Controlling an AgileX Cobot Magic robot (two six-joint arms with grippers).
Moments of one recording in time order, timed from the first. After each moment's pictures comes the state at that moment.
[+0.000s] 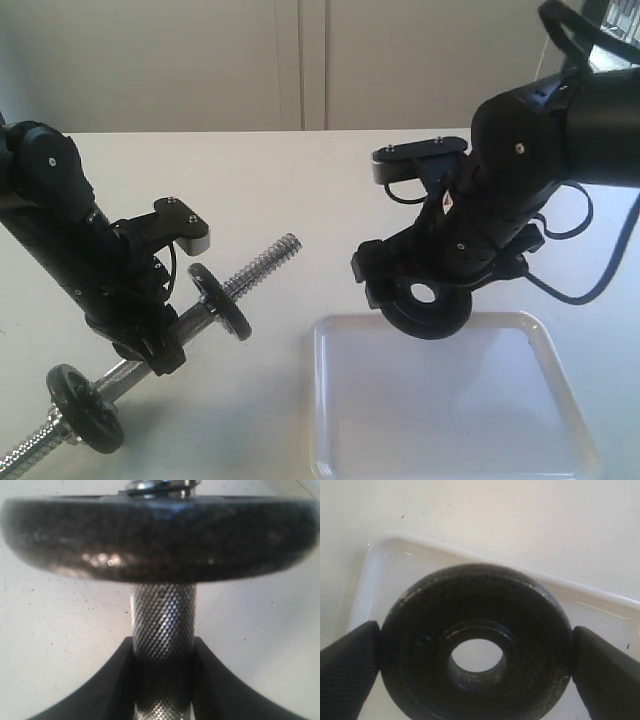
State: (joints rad) left arm -0.45 1.65 -0.99 -0.36 0.81 0.73; right arm 0.53 1.62 -1.07 -0.03 0.73 0.27
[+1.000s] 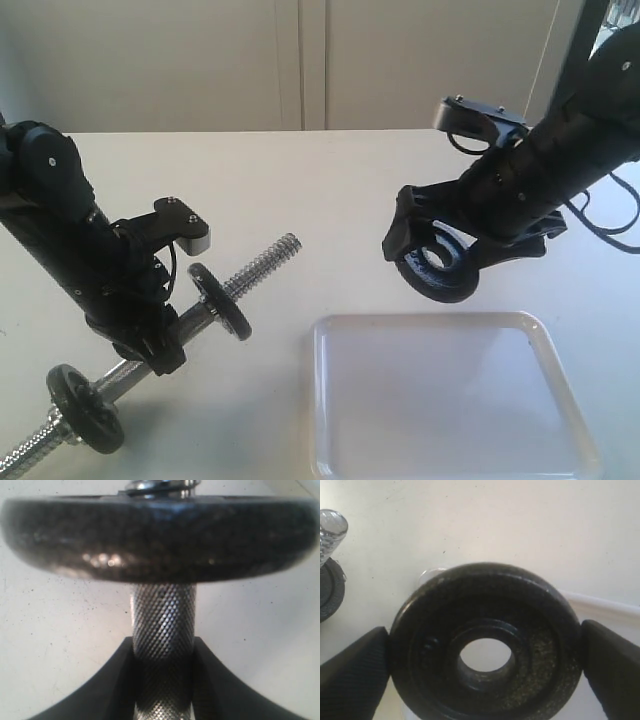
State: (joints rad) left arm -0.45 1.65 -0.99 -0.36 0.81 0.73; right arm 0.24 1.64 -1.11 0.53 0.81 -0.27
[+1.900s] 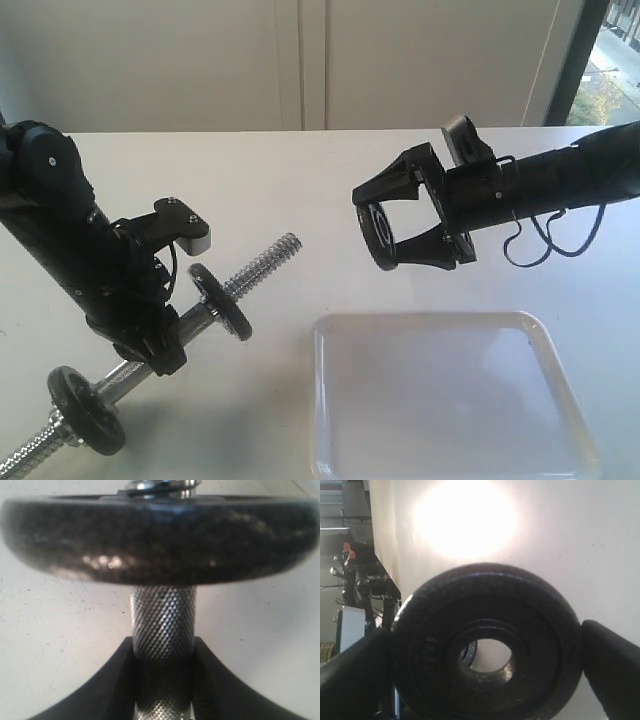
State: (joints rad) left arm -0.45 1.65 -0.99 -0.36 0.81 0.73; right arm 0.03 2.10 -1.28 1.35 1.18 -0.79
